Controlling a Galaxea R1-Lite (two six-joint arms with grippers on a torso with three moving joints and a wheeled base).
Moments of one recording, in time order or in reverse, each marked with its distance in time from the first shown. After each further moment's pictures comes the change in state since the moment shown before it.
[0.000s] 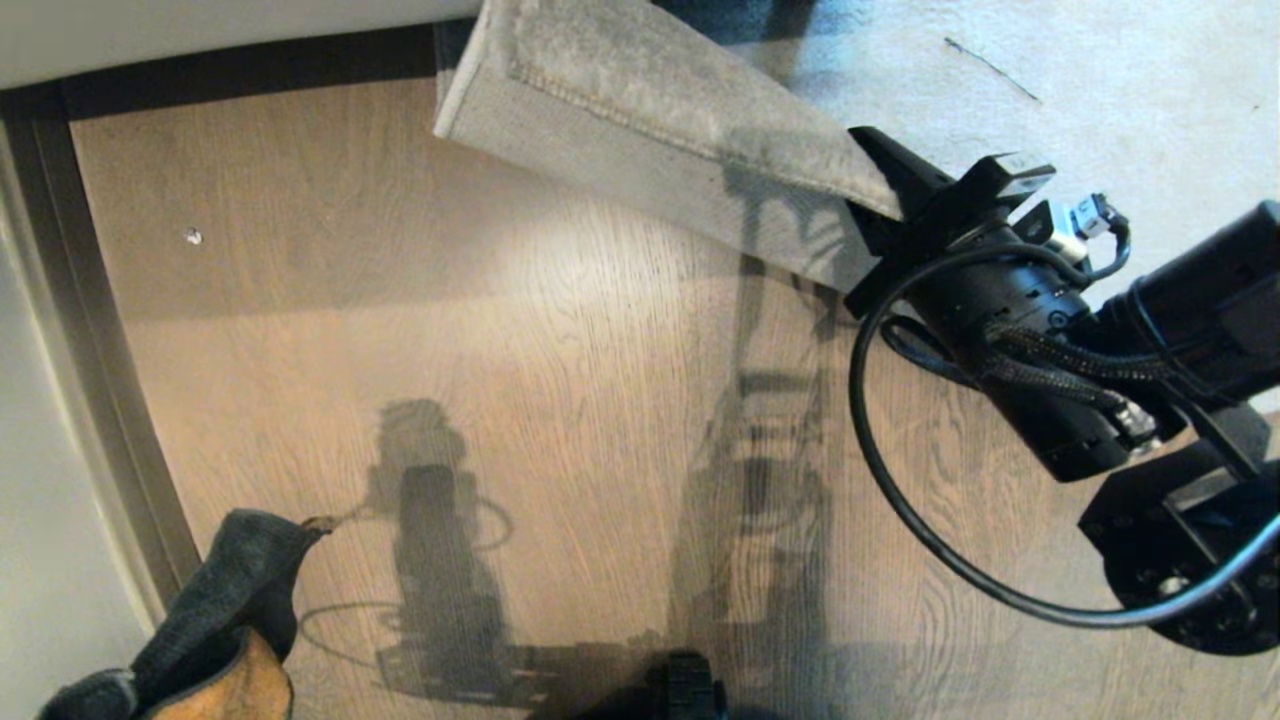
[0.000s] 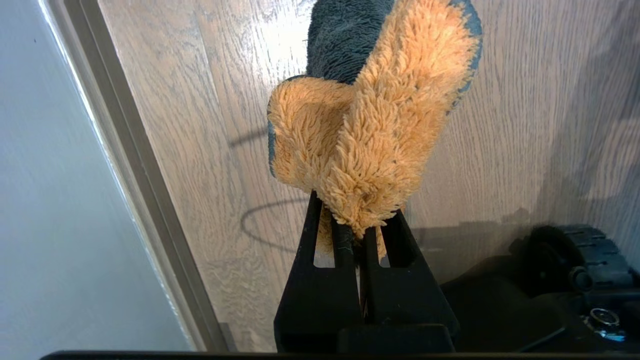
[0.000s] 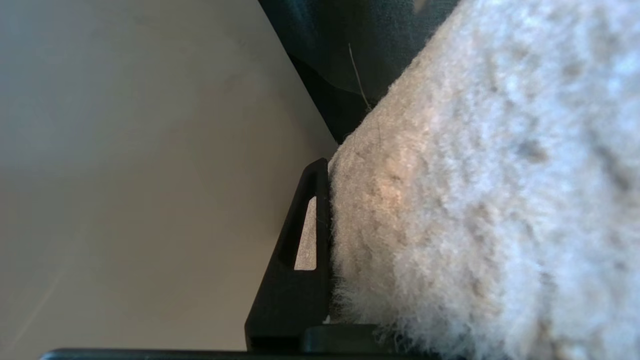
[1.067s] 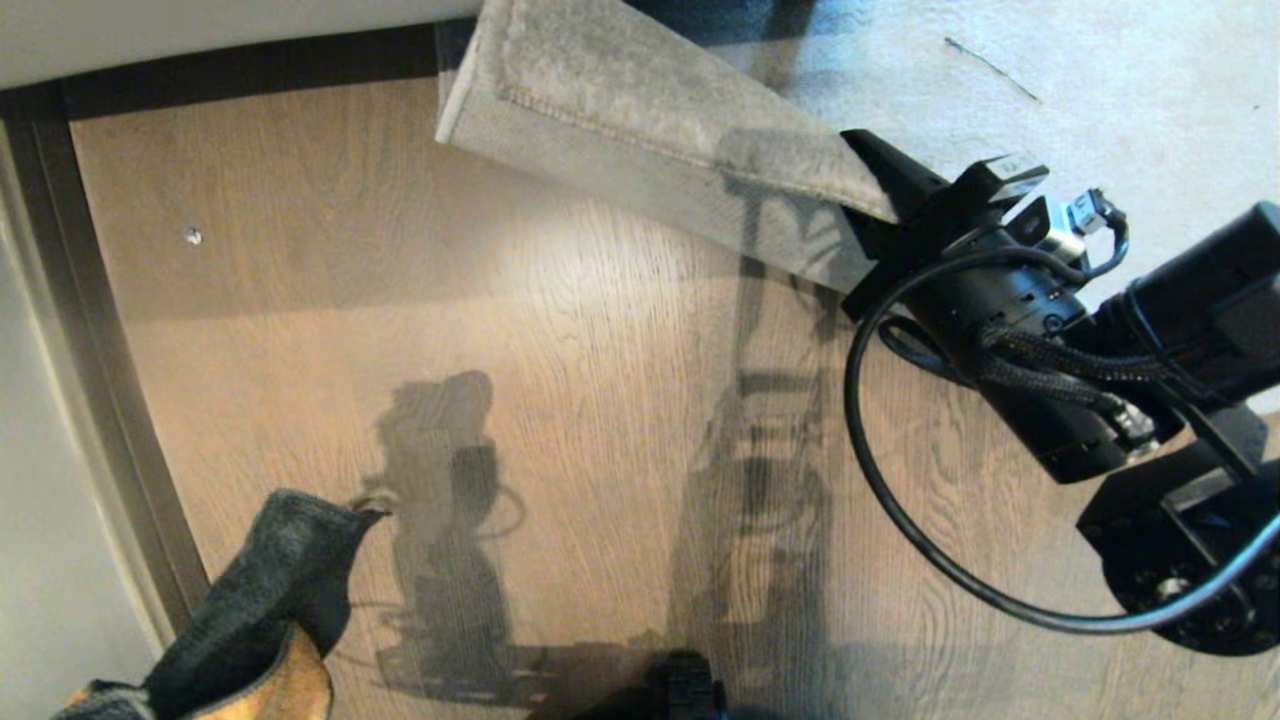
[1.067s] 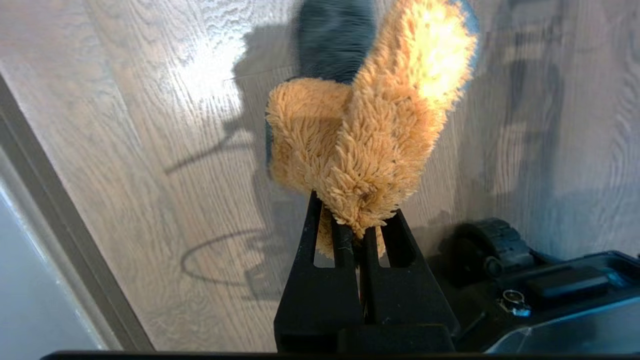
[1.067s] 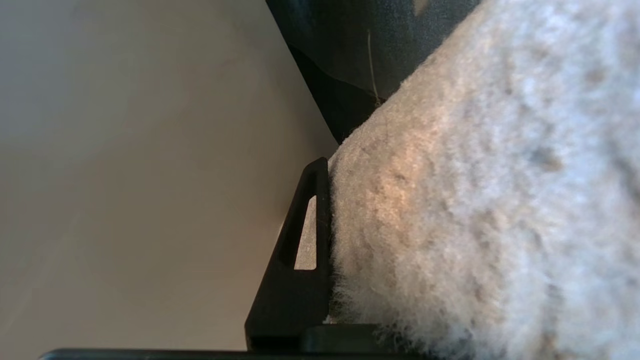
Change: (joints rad) left arm 0.000 0.012 -0.074 0.018 -0.219 -0.018; right arm 0.000 0.001 0.000 0.003 0.024 -0.039
